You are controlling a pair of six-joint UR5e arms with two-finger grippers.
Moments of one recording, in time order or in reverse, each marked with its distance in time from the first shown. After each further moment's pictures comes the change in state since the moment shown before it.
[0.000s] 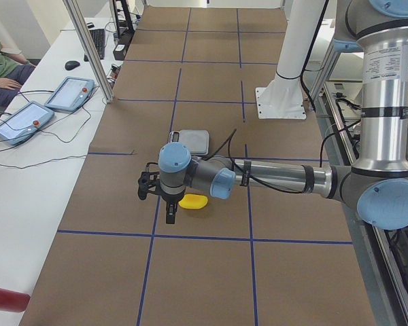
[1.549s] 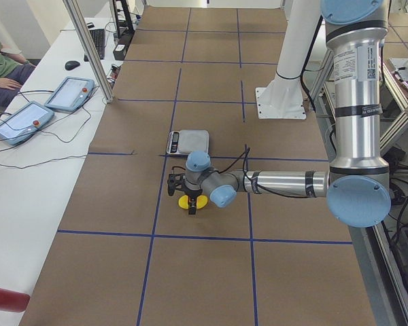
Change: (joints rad) left arm 0.414 0.033 0.138 -0.416 0.218 -0.462; right arm 0.000 0.000 0.000 0.000 0.000 0.000
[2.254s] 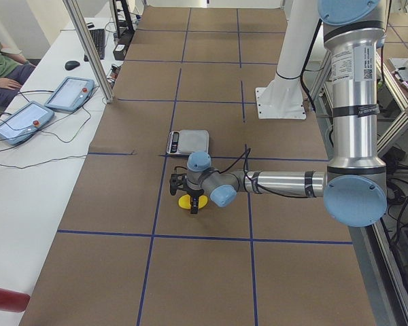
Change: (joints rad) left arm 0.032 -0.003 0.008 0.000 0.000 0.008; right arm 0.000 0.000 0.000 0.000 0.000 0.000
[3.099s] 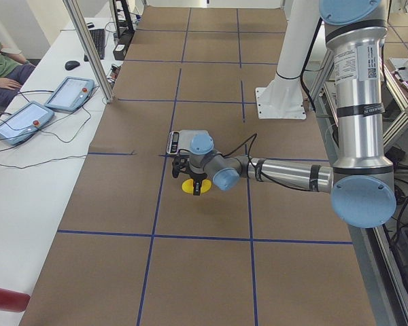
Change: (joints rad) left arm -0.016 0.027 -0.237 0.201 -0.084 0.062; right arm 0.000 0.000 0.000 0.001 0.000 0.000
